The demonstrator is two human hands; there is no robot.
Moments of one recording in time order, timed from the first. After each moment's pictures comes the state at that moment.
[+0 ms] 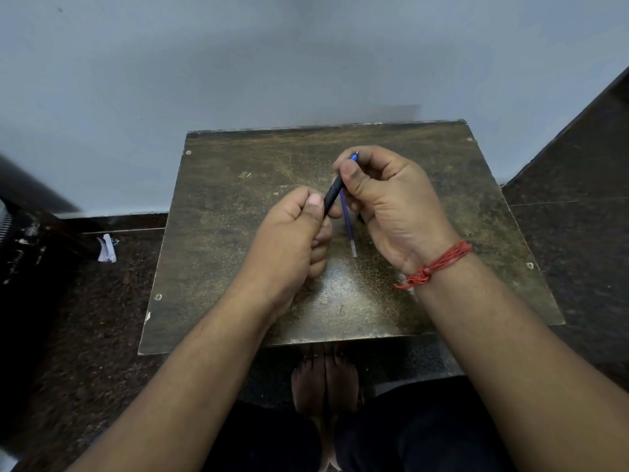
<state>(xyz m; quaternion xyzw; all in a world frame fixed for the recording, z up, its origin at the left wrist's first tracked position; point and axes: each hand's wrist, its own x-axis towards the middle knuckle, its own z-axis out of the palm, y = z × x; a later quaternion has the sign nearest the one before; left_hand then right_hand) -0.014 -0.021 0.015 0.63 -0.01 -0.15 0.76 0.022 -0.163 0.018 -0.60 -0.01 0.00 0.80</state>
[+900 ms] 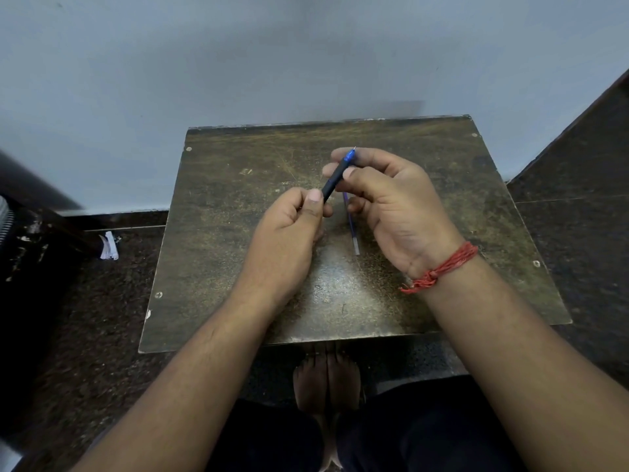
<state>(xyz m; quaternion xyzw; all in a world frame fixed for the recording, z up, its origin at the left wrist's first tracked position) -0.009 -0.014 -0.002 0.74 0.00 -0.07 0.67 0.017 -0.165 0.020 -0.62 0.06 0.03 0.78</state>
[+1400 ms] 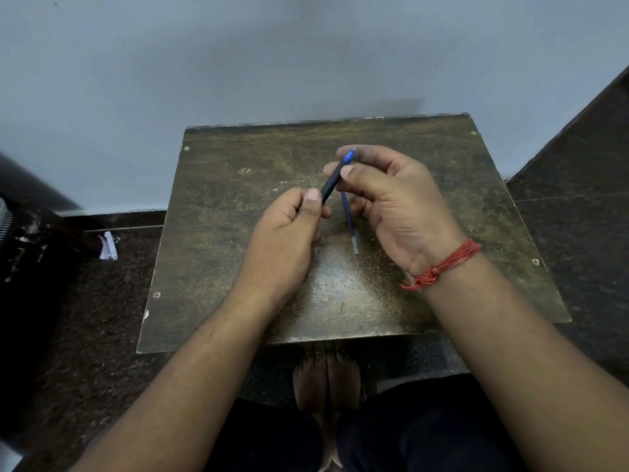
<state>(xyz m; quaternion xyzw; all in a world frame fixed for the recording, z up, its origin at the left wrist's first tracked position) -0.009 -0.015 -0.002 0.73 0.01 -0.07 0.68 0.018 -0.166 0.023 -0.60 0.06 0.04 0.80</state>
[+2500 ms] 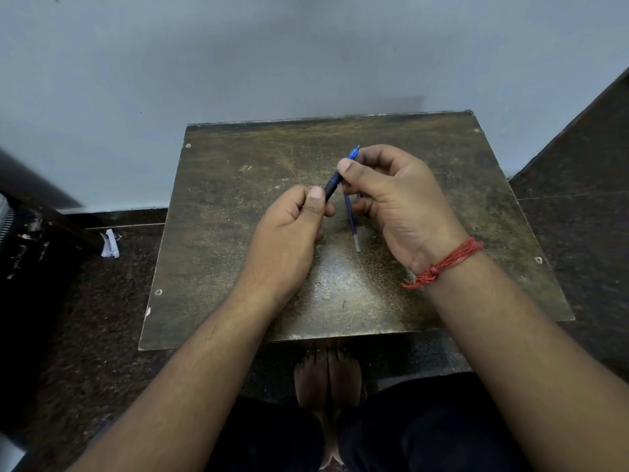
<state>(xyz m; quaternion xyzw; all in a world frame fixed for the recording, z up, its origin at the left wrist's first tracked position) -0.009 -0.015 -0.004 0.74 0.01 -0.08 0.67 0.018 -0.167 0.019 -0.65 0.07 0.02 0.76</state>
